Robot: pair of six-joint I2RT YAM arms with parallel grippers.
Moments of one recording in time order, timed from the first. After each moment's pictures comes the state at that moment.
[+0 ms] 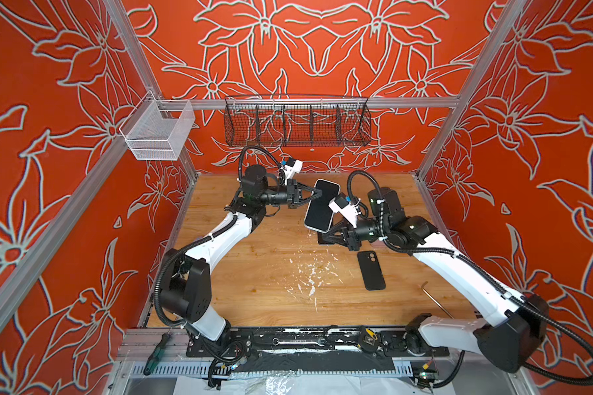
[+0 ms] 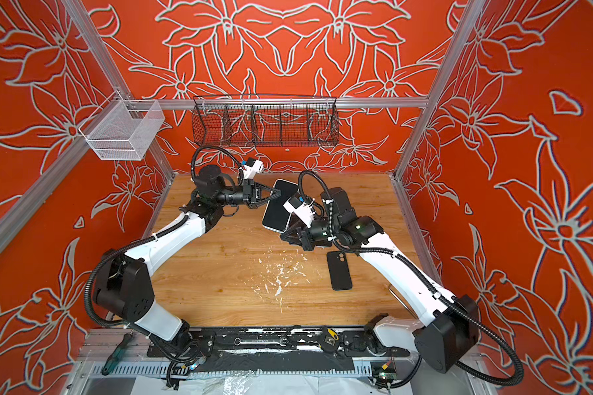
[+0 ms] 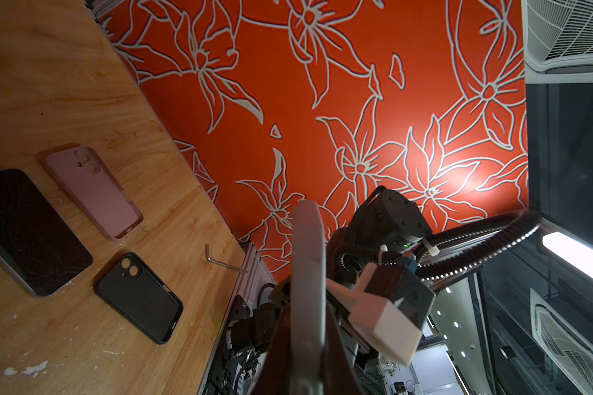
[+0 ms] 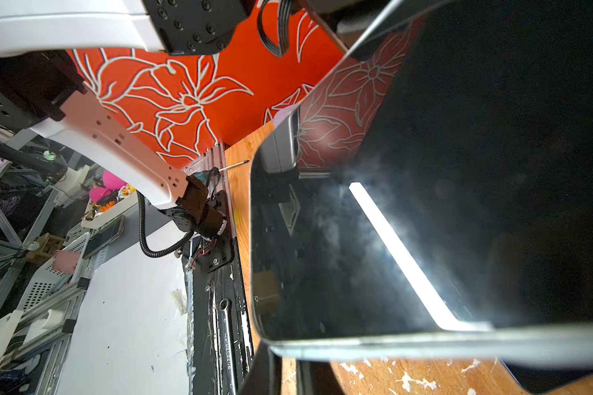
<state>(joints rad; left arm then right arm) -0.33 1.58 1.26 0.31 1.13 -1.09 0.53 1.25 1.17 -0.55 -0.82 -0.03</state>
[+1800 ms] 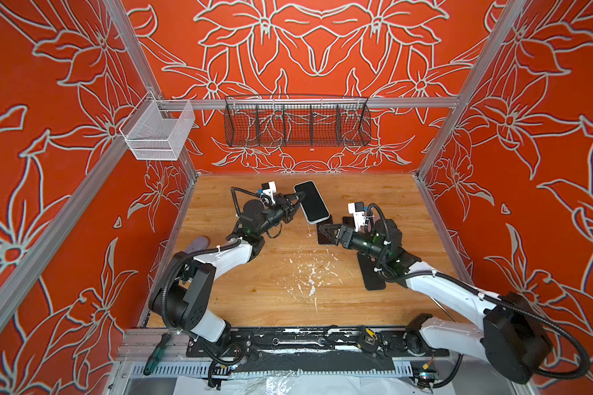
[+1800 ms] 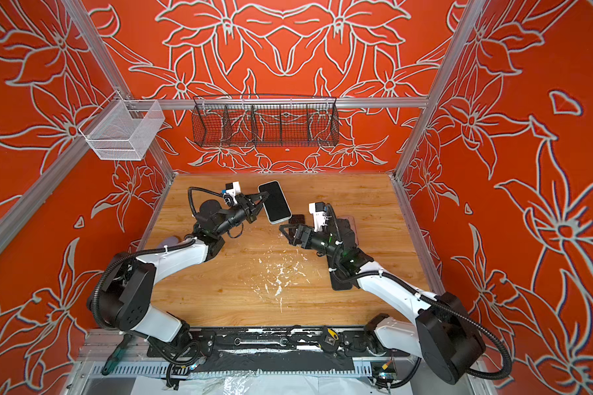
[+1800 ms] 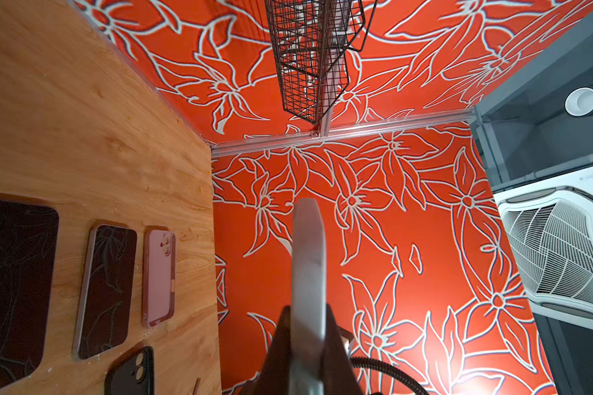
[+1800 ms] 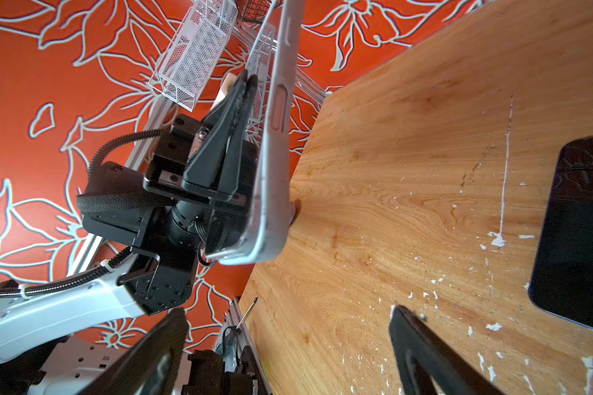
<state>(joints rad) -0.36 1.53 0.80 0.86 0.47 -1.48 0.56 1.19 0.60 0.43 -0.47 0.91</state>
